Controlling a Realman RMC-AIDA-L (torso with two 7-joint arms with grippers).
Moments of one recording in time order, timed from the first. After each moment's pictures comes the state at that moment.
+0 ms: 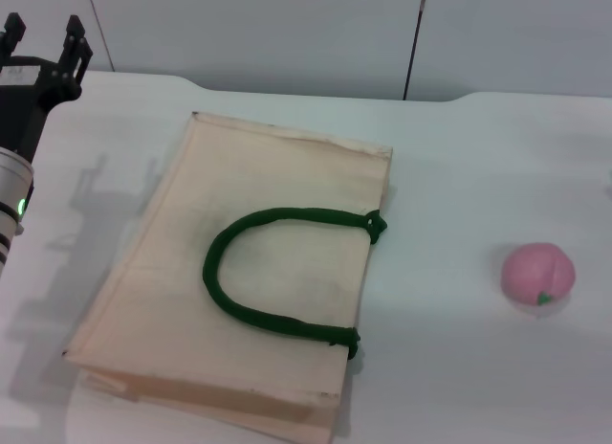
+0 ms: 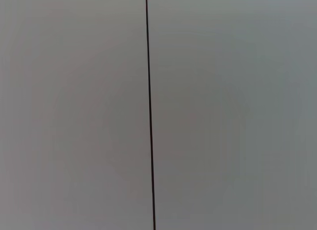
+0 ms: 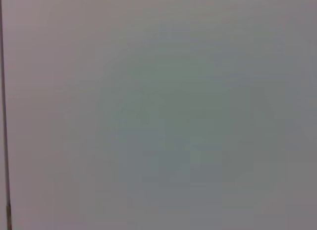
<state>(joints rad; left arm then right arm) -0.58 -2.03 2.85 0.11 -1.60 1.28 -0.14 0.62 2.03 -0.37 0.02 2.17 1.08 -2.85</state>
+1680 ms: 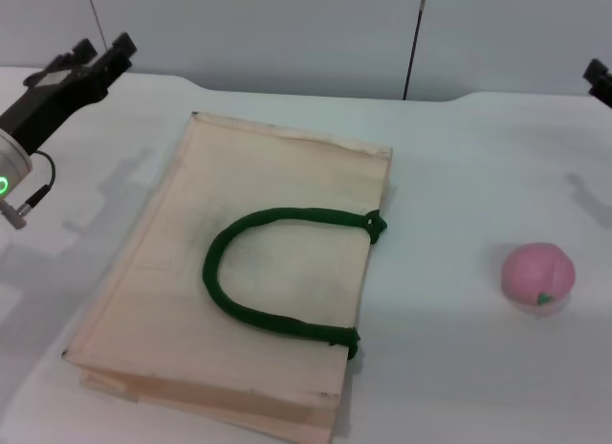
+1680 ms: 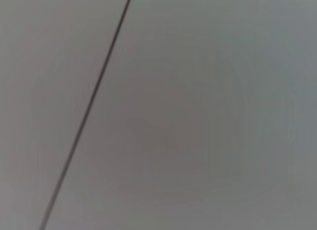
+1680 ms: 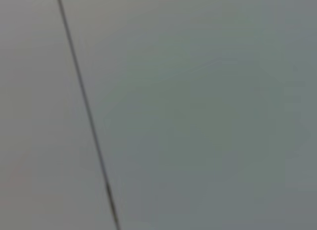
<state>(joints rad) -0.66 -2.03 2.86 -0.27 -1.09 1.24 -1.09 0.61 2.01 -0.42 -0.27 1.66 1.05 -2.17</state>
